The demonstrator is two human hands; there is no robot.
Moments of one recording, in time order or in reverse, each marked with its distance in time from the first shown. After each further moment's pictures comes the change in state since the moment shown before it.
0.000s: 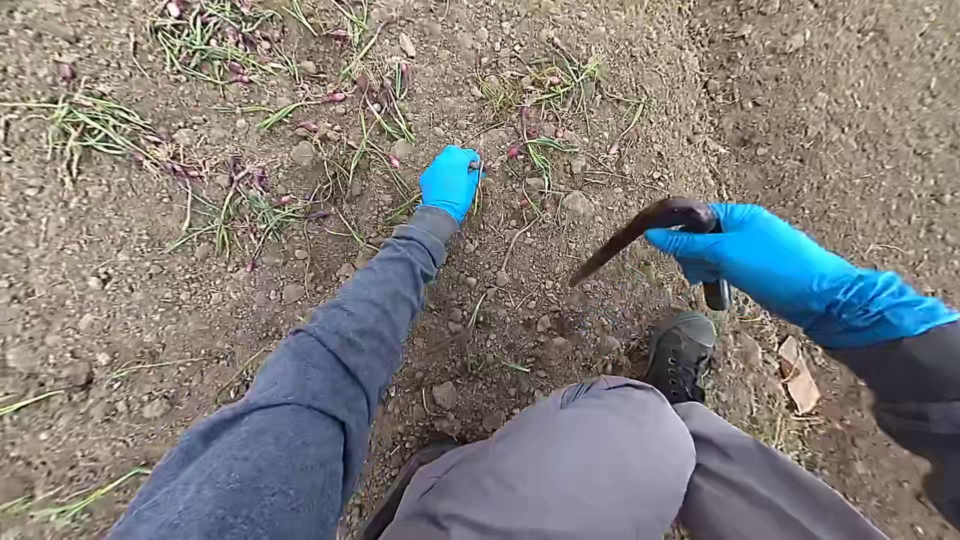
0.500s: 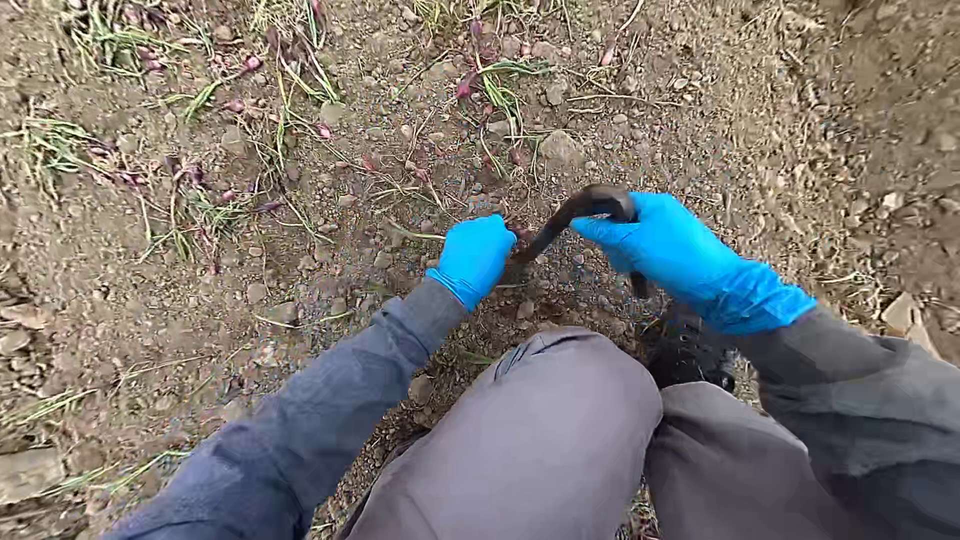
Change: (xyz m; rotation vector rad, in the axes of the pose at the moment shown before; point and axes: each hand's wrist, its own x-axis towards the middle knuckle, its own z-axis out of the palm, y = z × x) left_hand -0.112 0.061 0.112 0.442 -0.359 0.338; right_hand 0.069 0.114 0.047 0.250 -0.162 -0.083
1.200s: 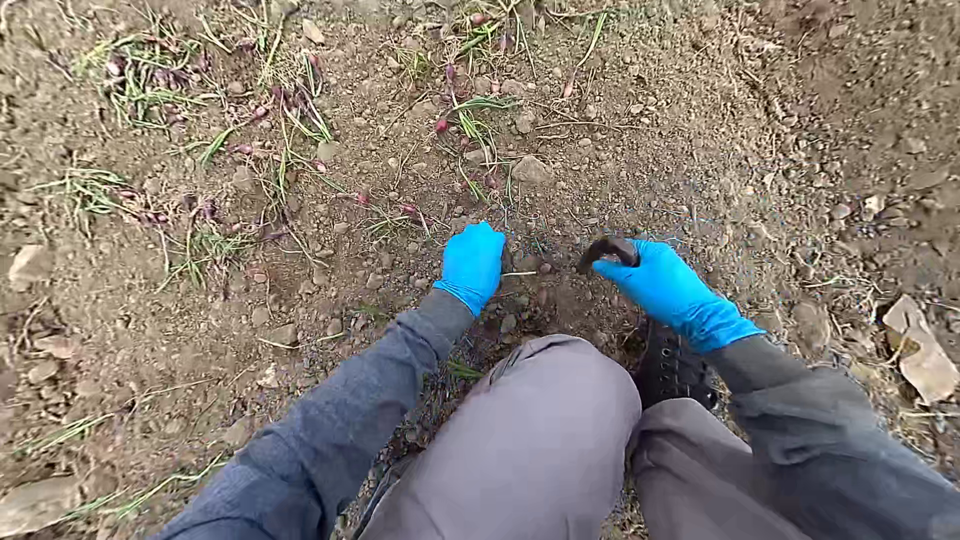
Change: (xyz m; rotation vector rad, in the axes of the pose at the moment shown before) left_hand 0.023 0.028 -0.005 0.011 0.034 -0.141; right_hand -0.008 0.074 -0.031 -0.237 0.180 0.103
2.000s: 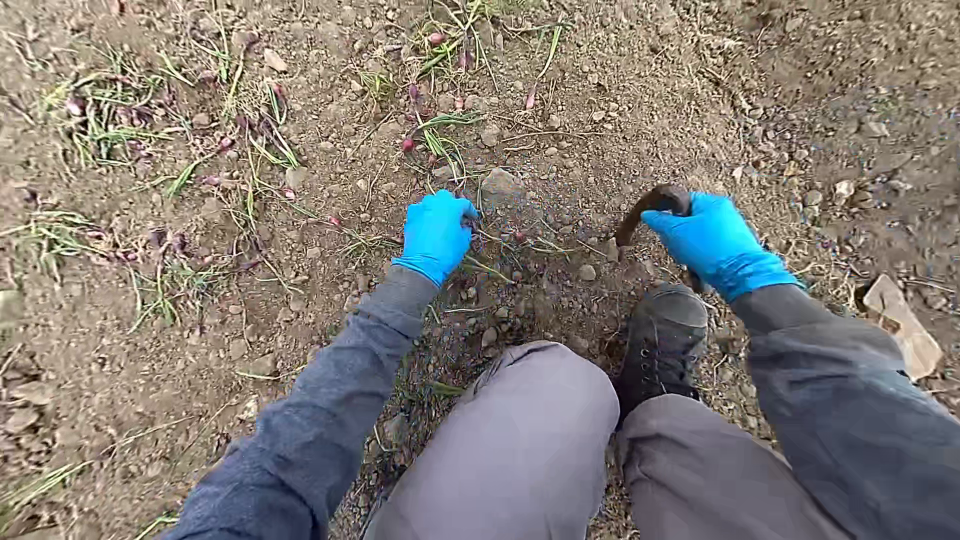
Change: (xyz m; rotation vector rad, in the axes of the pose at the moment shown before) left_hand 0.048 -0.009 -0.040 -0.104 0.074 0.007; right_hand 0.034 0.046 -0.075 0.044 0.274 0.094
